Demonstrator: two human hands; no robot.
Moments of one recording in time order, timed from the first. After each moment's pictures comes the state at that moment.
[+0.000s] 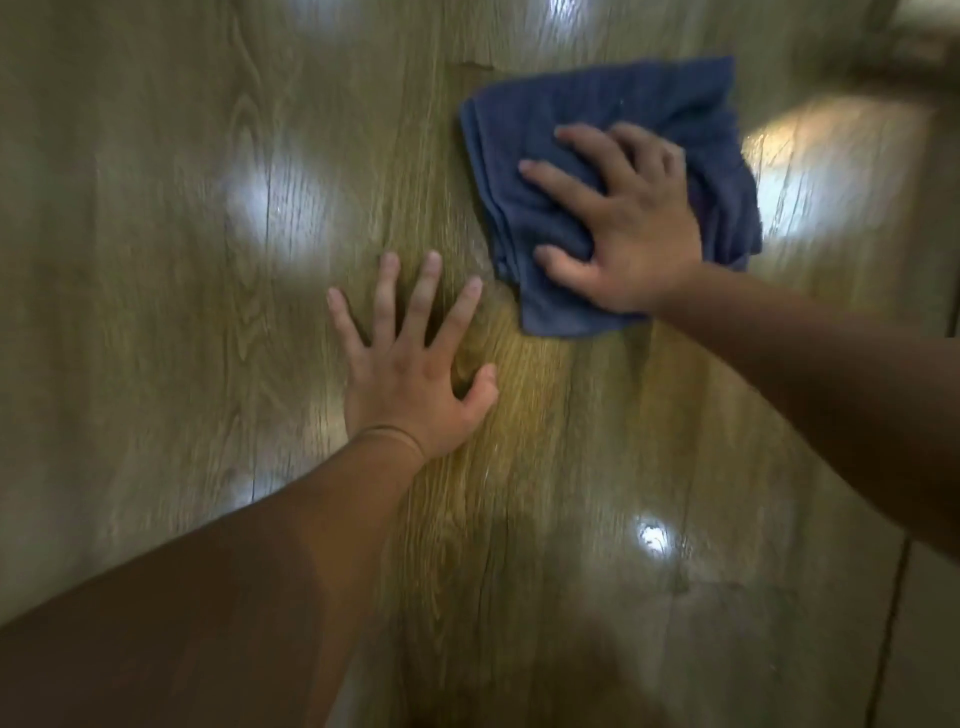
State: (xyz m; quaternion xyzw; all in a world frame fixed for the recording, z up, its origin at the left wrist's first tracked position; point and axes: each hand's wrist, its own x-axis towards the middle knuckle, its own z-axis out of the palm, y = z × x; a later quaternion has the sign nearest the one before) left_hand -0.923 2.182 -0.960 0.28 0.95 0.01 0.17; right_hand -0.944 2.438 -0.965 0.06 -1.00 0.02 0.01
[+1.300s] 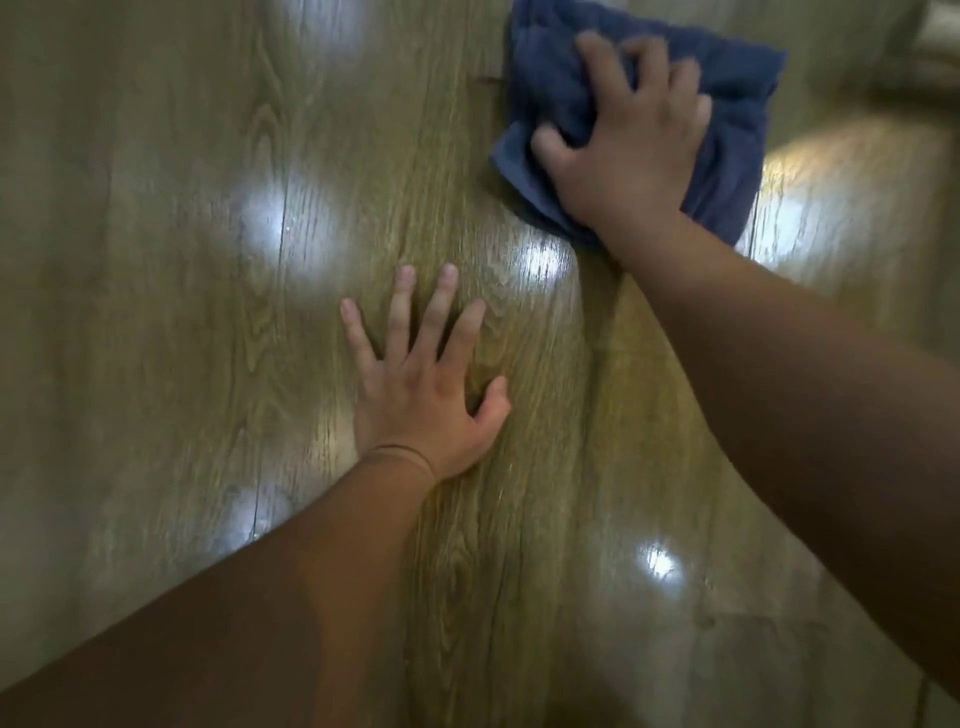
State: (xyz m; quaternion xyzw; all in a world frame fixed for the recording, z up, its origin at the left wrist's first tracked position) left_hand -0.922 2.182 -0.962 0.28 0.95 0.06 0.14; right_hand -1.010 2.413 -0.958 -0.22 -0.97 0.03 0.07
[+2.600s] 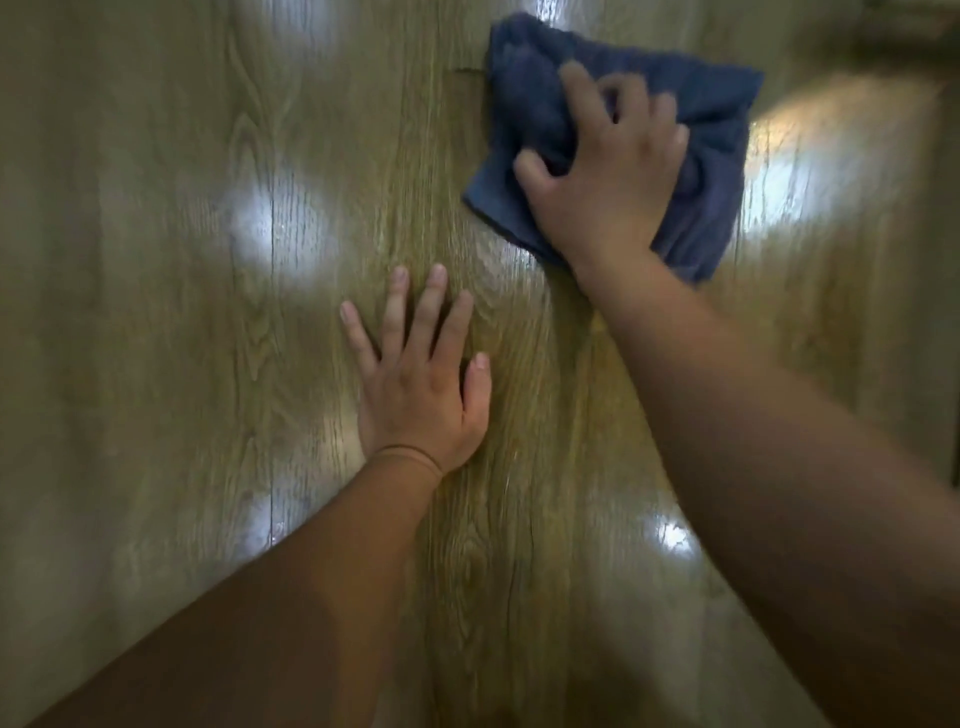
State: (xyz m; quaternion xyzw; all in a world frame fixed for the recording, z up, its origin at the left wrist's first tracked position) left_hand -0.919 2.179 -0.969 0.28 0.95 0.12 0.10; right_hand -0.985 2.386 -0.964 -0.28 -0.95 0.05 0.10
